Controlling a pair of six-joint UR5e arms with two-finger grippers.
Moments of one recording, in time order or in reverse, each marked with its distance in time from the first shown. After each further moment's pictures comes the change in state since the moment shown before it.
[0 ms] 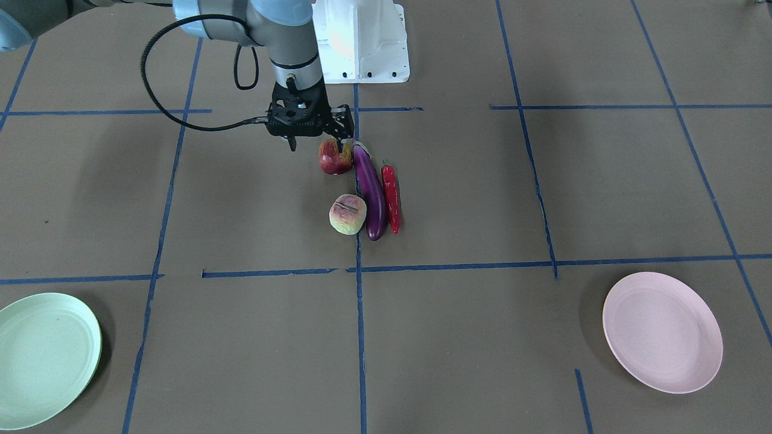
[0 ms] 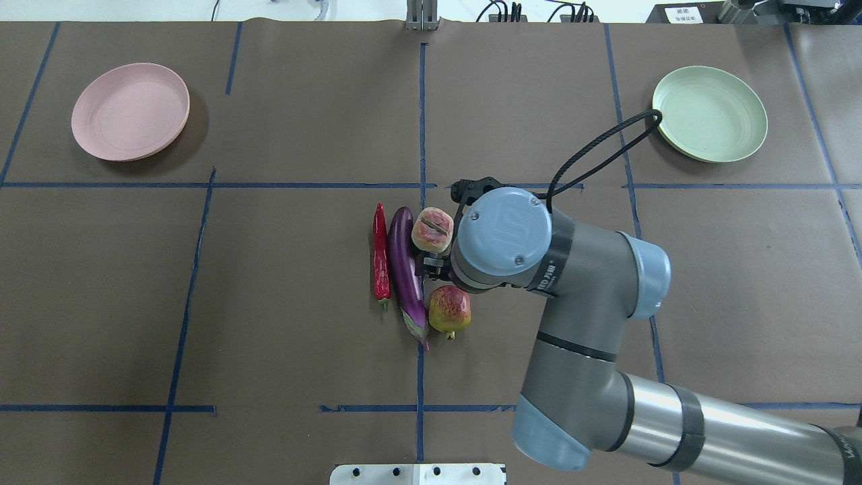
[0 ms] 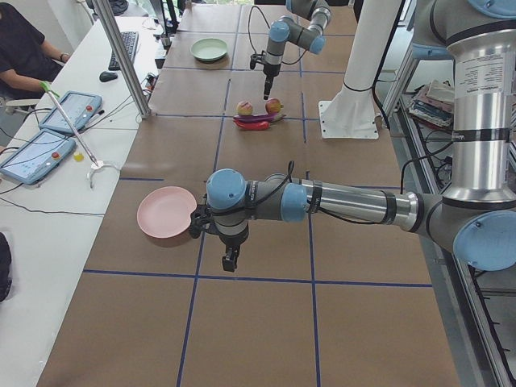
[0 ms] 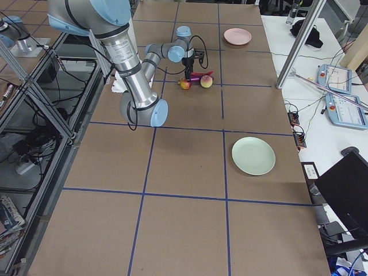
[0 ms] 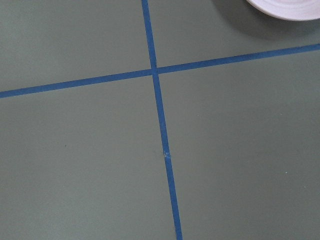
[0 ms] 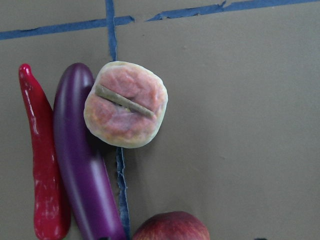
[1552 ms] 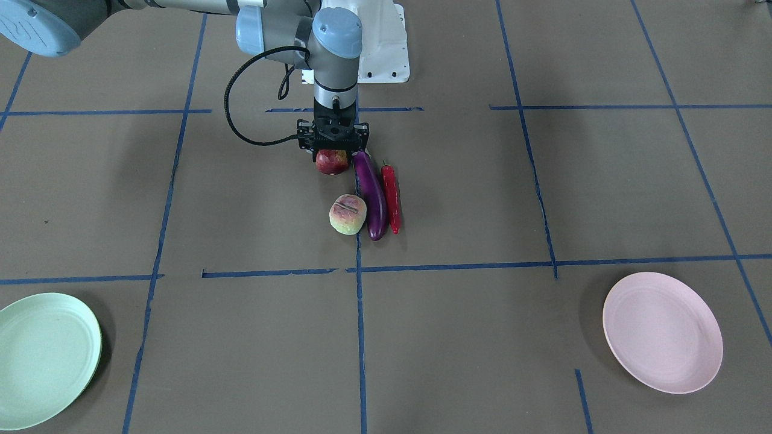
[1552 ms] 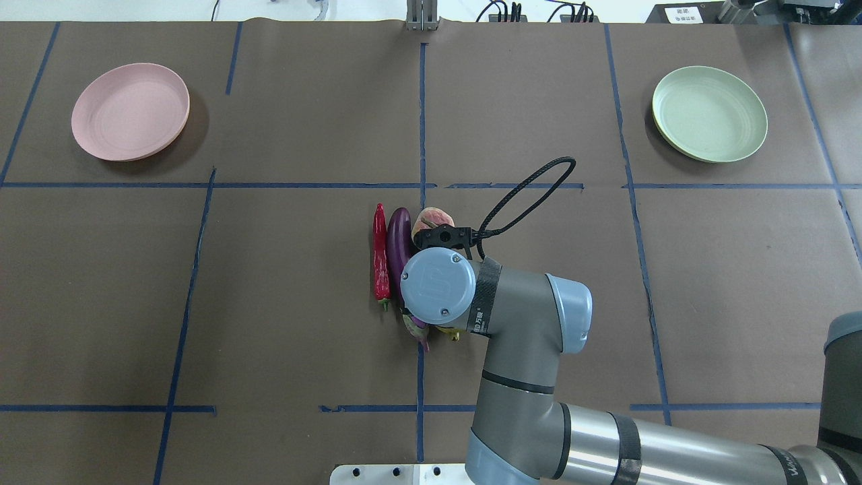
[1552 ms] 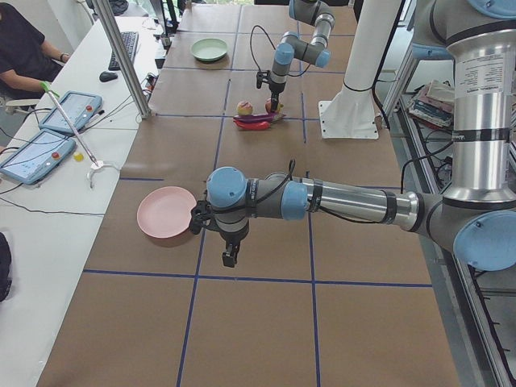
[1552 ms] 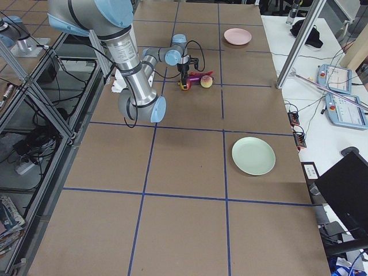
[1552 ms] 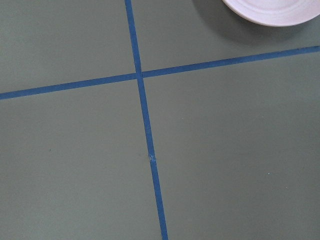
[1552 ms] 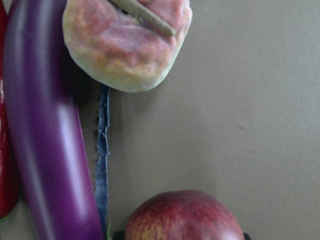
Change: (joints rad) left arm 0.000 0.002 -0.013 0.000 -0.041 0.000; right arm -0.077 0.022 -0.099 -0.034 -0.063 -0.071
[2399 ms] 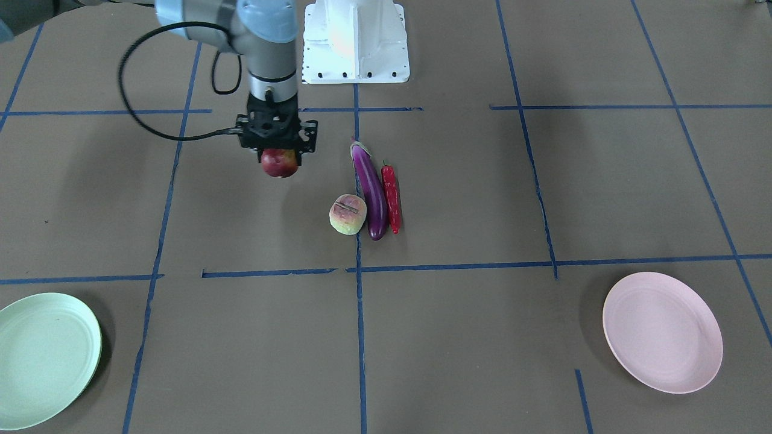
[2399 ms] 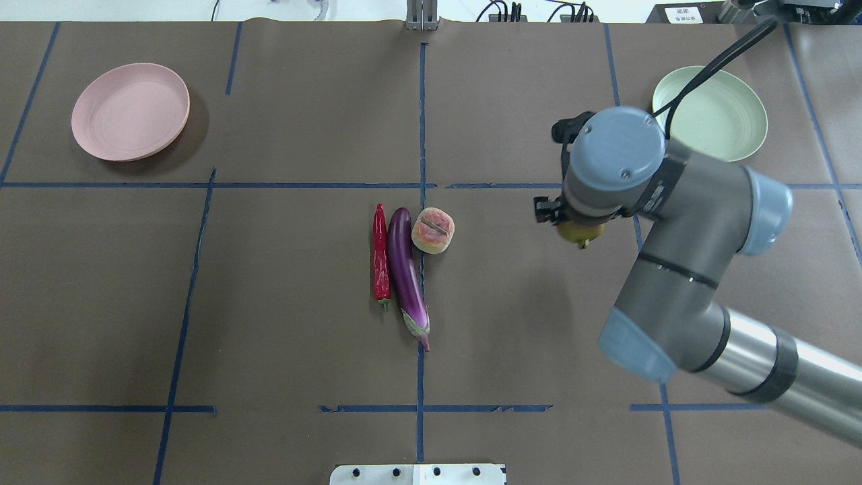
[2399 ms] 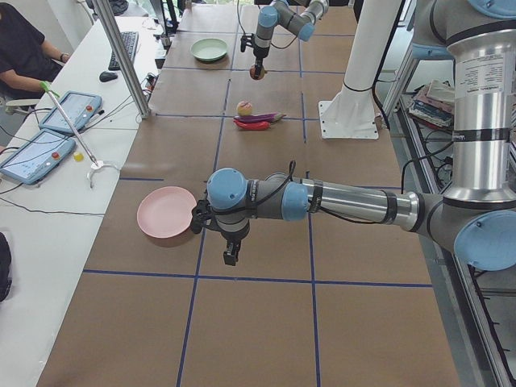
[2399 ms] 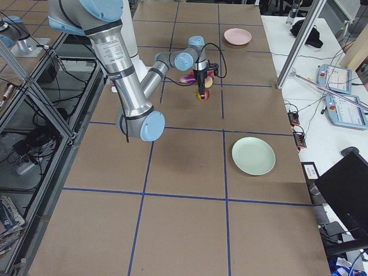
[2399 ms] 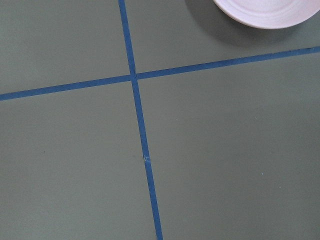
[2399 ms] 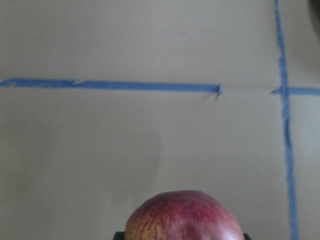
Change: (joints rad) left arm 0.020 0.002 0.005 -0.017 -0.062 -0.007; right arm 0.364 -0.229 0.206 -0.105 0.103 -0.320
